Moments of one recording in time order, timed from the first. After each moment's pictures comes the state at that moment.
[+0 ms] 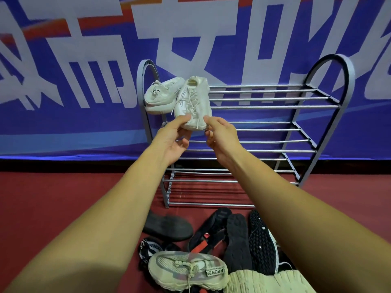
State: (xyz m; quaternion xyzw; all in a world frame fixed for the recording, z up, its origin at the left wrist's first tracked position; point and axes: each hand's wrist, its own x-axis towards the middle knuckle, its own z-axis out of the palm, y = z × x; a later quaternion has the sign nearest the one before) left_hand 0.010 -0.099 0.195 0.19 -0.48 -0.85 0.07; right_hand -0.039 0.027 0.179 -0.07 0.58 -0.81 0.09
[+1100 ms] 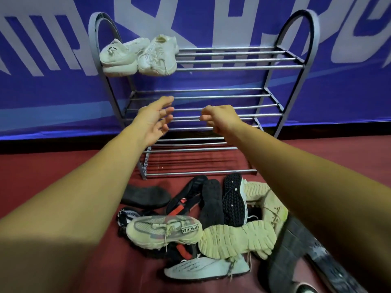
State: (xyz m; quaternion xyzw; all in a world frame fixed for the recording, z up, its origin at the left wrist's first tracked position) left_hand 0.014 -0.066 0.153 0.21 -0.60 -0.77 0.03; right_hand -0.037 0.115 0.147 -0.02 0.74 -0.67 0.12
